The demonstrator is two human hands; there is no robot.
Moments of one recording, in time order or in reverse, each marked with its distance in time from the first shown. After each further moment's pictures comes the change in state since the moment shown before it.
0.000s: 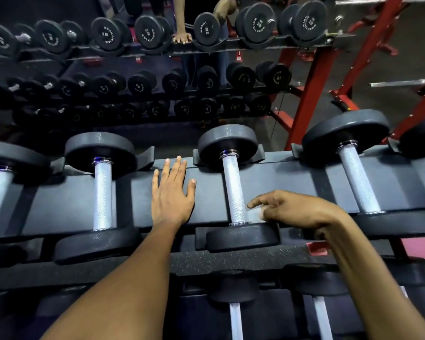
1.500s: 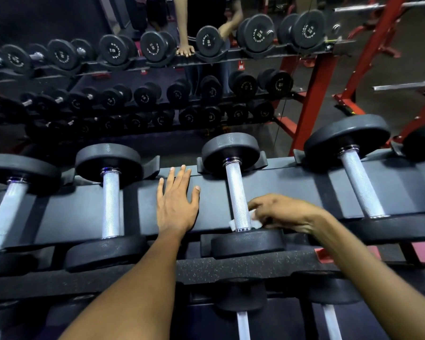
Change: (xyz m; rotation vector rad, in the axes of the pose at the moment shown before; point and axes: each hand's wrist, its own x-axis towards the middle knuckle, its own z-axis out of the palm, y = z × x) left_hand 0.000 0.001 -0.001 -0.027 0.025 -0.003; right_hand 0.020 0.005 0.008 0.354 -0.045 -0.022
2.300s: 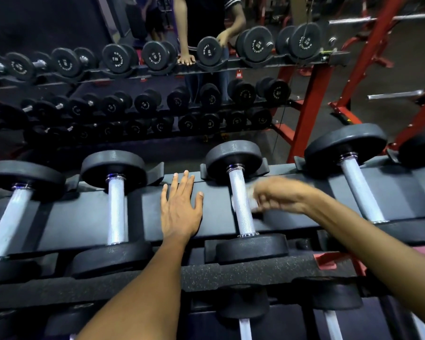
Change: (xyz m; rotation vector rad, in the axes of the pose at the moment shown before) left_hand -0.002 0.000 -0.002 0.016 -0.015 -0.002; right_hand 0.016 -0.040 -0.013 0.301 0.094 0.041
